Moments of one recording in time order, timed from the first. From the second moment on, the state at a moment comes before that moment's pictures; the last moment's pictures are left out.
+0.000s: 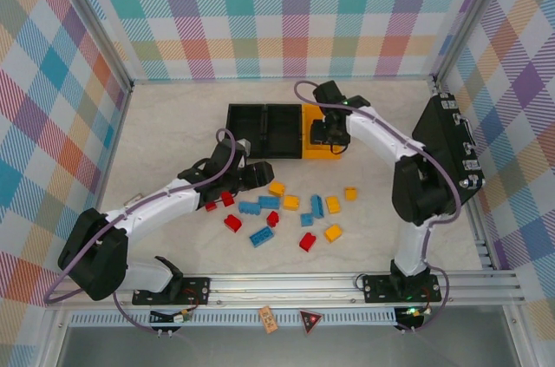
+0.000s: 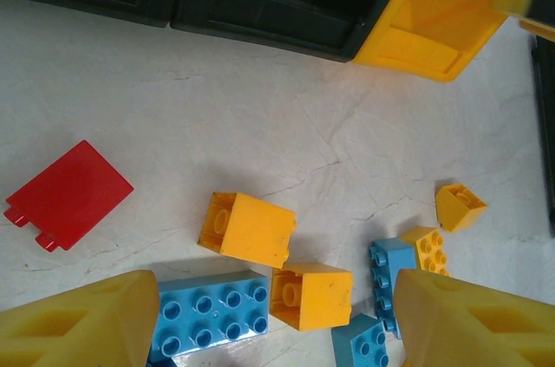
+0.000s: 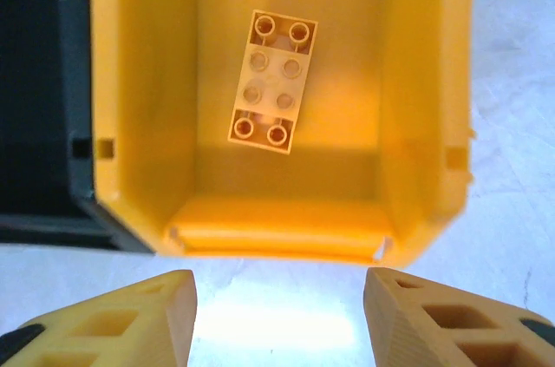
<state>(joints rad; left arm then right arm) -0.62 1.34 0.82 -0.26 0.12 -0.76 0.47 1.87 1.58 -0.87 0.08 0.44</state>
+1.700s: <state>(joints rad) -0.59 1.62 0.94 -0.68 -0.26 -0.88 0.58 1.57 1.10 -0.65 -0.12 0.54</state>
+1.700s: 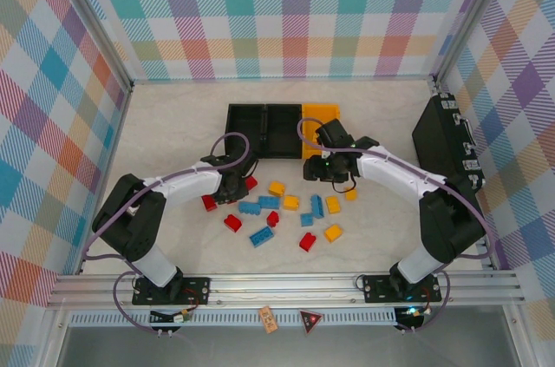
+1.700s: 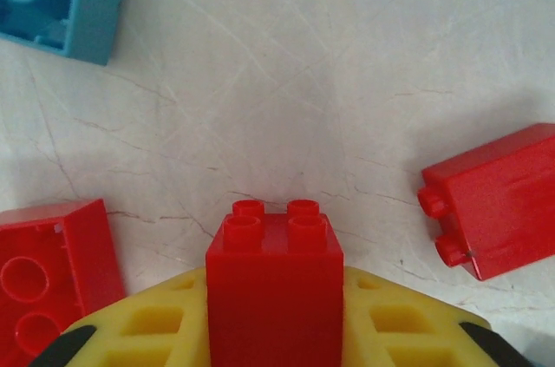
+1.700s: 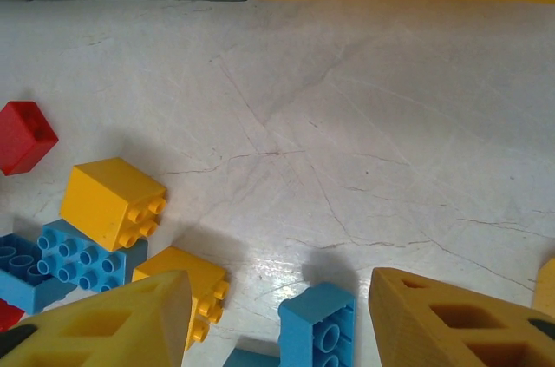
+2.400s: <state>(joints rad) -0.60 1.75 1.37 -0.71 -0.09 -0.73 0.58 1.42 1.02 -0.53 -0.24 0.55</state>
